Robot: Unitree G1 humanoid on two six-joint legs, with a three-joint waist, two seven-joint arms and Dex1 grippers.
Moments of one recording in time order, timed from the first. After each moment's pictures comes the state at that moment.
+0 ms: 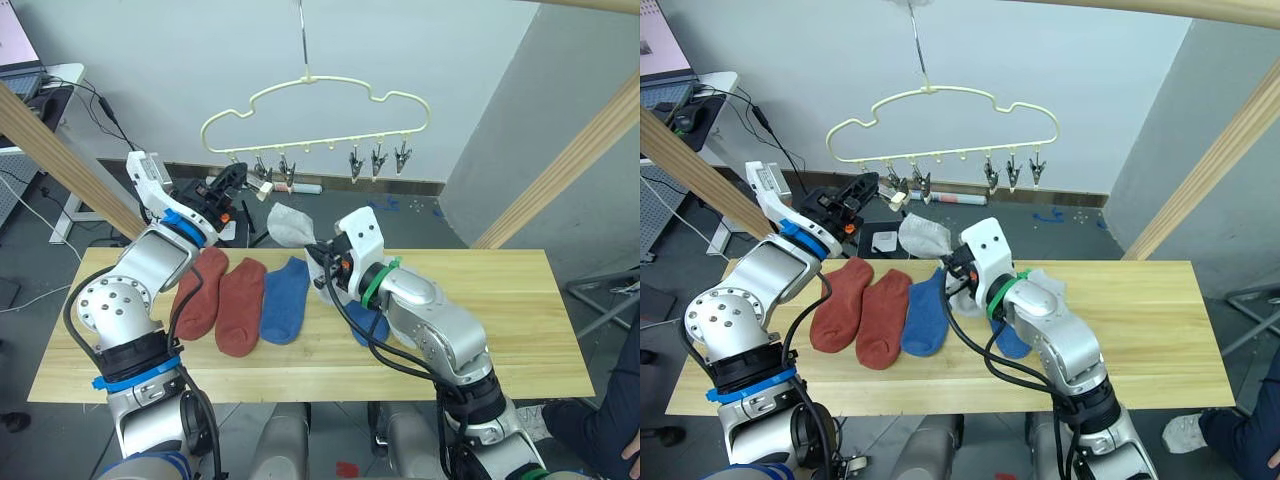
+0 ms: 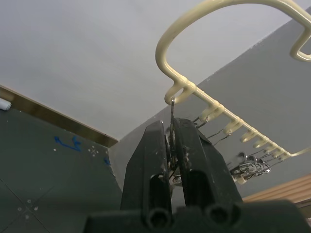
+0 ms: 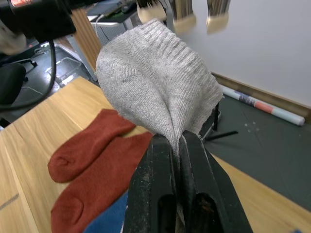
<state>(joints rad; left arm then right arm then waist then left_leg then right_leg) -0.59 0.31 0.54 -0.09 -1.23 0.93 0.05 -0.50 0.03 0.29 -0.29 0.21 0.79 0.30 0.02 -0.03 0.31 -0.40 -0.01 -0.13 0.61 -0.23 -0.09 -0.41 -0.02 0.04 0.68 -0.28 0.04</state>
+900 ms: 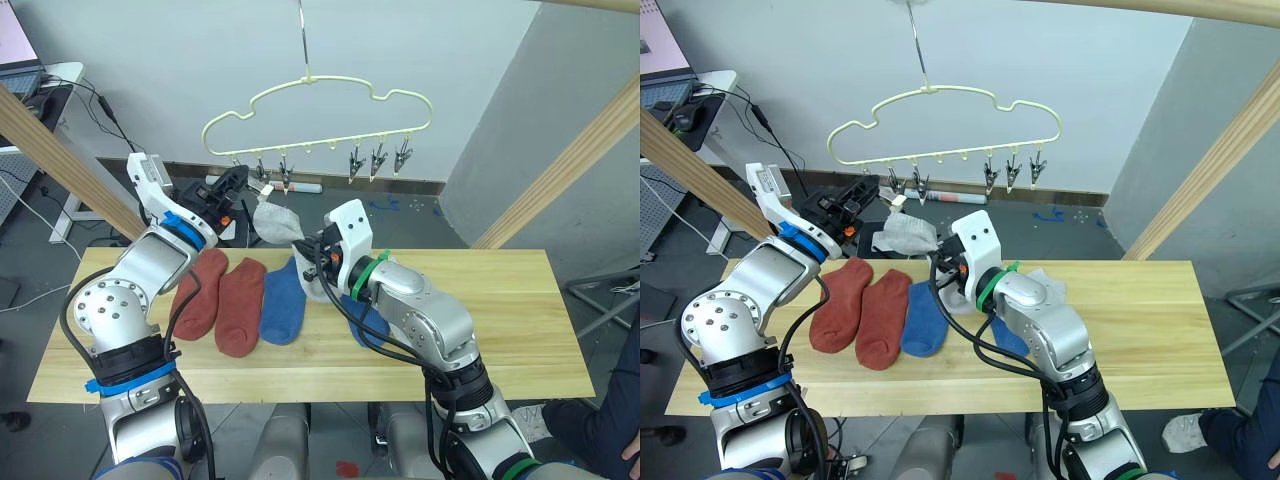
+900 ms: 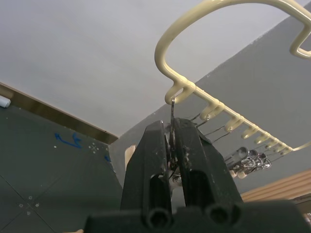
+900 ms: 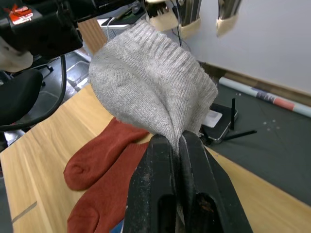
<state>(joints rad) -0.56 0.34 0.51 -0.10 -1.28 0.91 0.06 -0.53 0.07 0.27 -0.22 0.24 0.80 0.32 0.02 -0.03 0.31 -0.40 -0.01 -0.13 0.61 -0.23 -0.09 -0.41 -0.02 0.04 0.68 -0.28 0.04</state>
